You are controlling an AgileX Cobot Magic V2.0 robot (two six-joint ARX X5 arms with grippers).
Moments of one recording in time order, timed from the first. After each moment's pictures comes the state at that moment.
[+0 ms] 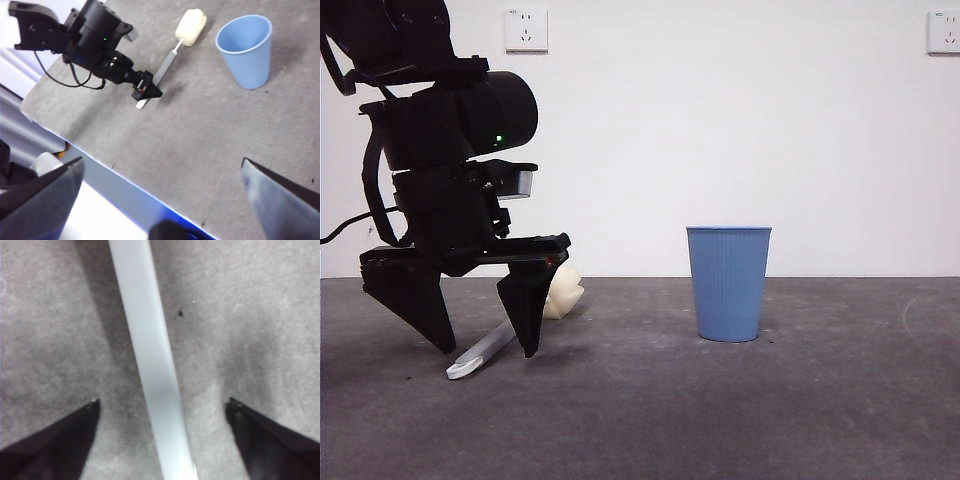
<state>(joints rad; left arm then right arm) -0.49 1.76 1.07 -0.49 -0.05 -0.23 0.02 0.56 0.89 -1.03 -0.72 -0.06</state>
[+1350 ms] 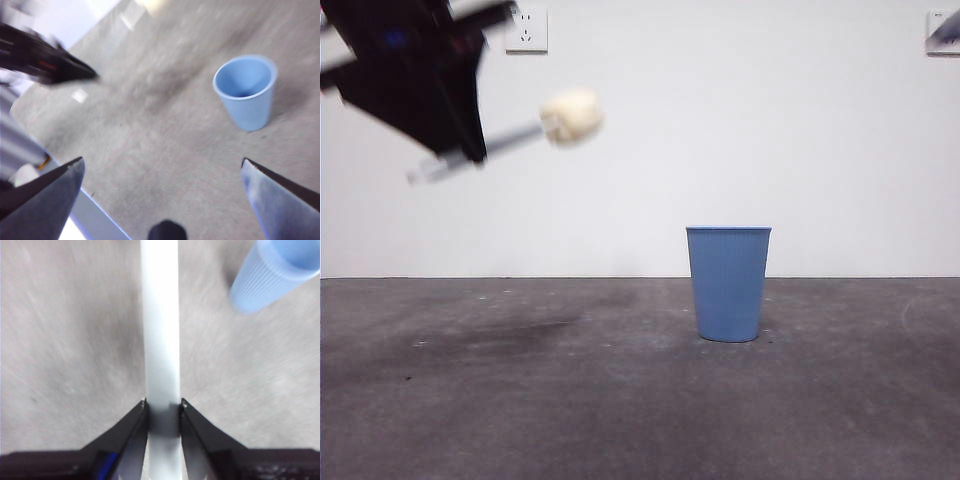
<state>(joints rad) -0.49 1.25 1.07 -0.67 0.01 -0.18 0.15 0.86 0.89 -0.69 -0.67 -0.06</state>
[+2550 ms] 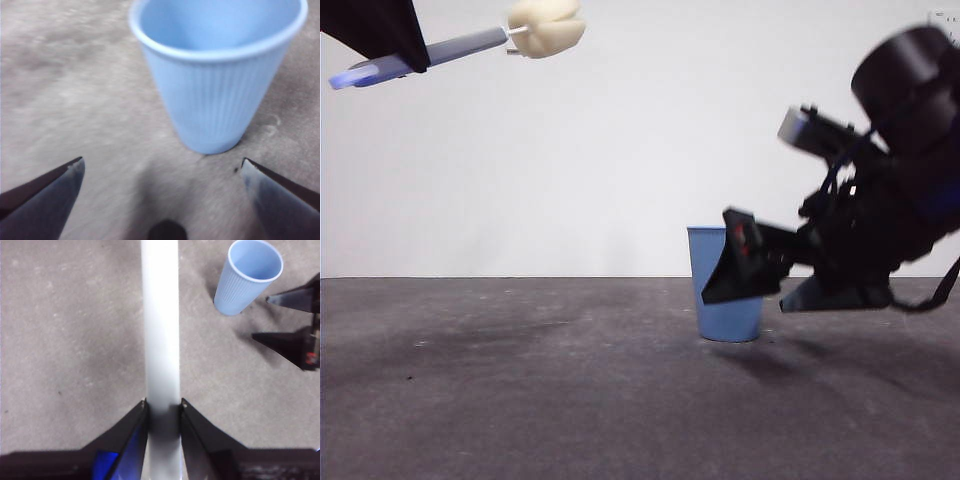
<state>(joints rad) -0.49 1.04 1.07 -0.81 0.01 -0.12 0.43 1.63 0.52 0.61 -0.21 -0.01</state>
